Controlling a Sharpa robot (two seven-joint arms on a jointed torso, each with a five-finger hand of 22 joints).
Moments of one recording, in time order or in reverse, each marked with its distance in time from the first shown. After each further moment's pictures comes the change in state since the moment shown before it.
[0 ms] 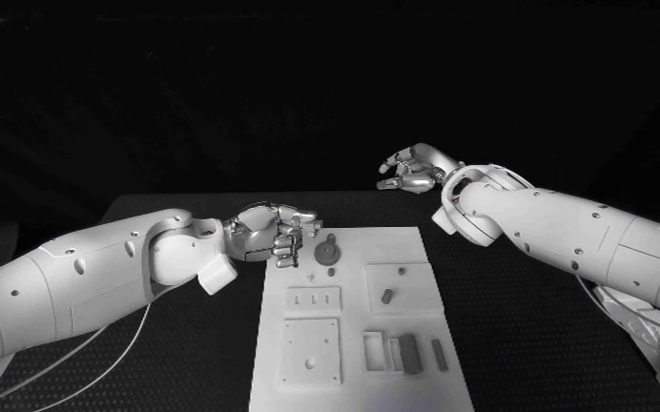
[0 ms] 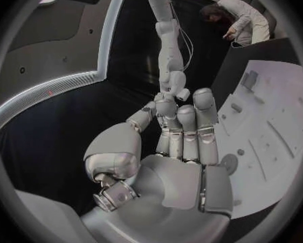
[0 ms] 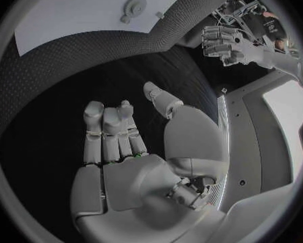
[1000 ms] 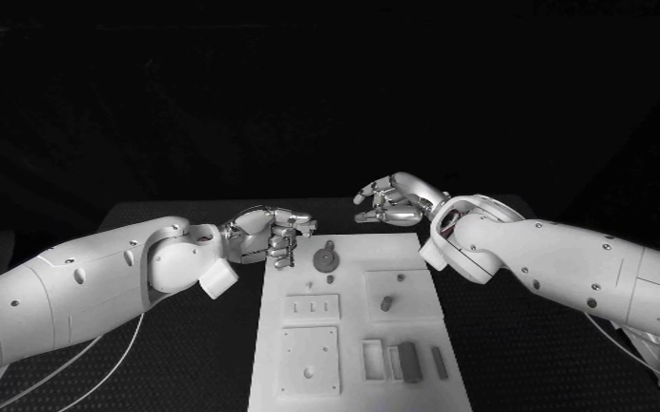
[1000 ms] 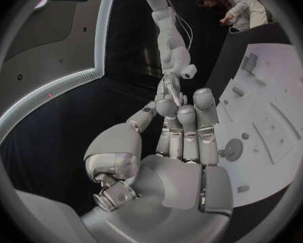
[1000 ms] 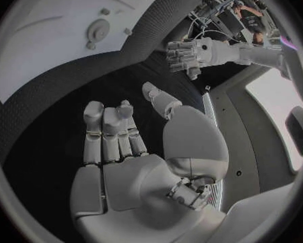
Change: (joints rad) left arm -0.003 0.011 -0.001 -0.026 -0.043 -0.116 0.026; left_hand 0.036 -0.026 0.009 -0.029 -0.006 0.000 0.000 -0.013 0.031 -0.003 0.003 0.003 -0.002 -0.001 0.001 0.001 -0.006 0.000 0.000 0.000 0.000 0.001; right arm -0.036 -0.074 -0.027 0.226 0.080 0.001 0.094; right_hand 0.007 0.017 -0.008 -0.008 0.000 -0.001 0.005 0.011 -0.001 0.000 0.000 0.005 -0.003 0.000 0.000 0.000 0.000 0.000 -0.002 0.002 0.000 0.000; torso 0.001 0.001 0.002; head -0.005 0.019
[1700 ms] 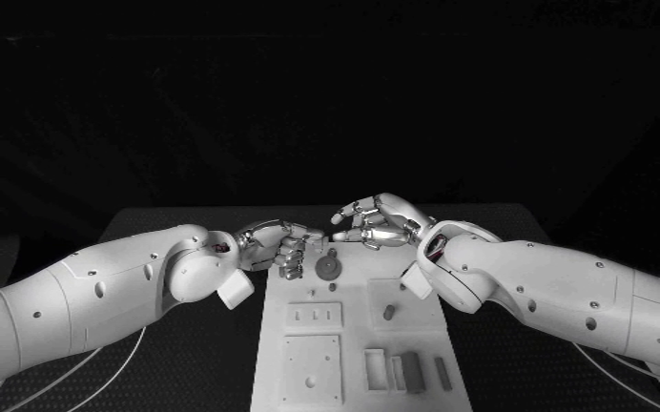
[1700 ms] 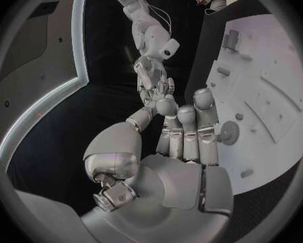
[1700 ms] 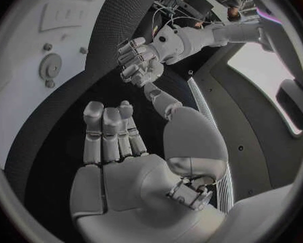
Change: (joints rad) left arm -0.002 0.027 -0.002 0.020 -0.149 -0.181 -0.016; left_hand 0.025 -0.014 0.007 0.005 0.002 0.000 0.000 -0.020 -0.008 0.000 0.000 -0.008 -0.009 0.000 0.000 -0.006 -0.009 0.000 -0.001 0.001 0.000 0.000; right arm -0.026 0.023 -0.015 0.078 0.205 0.011 0.088; right_hand -0.028 0.017 -0.046 -0.026 0.000 -0.004 0.004 0.000 -0.004 -0.014 0.000 0.004 -0.004 -0.014 0.000 0.000 0.000 0.000 -0.009 0.001 0.000 0.000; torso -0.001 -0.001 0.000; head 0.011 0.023
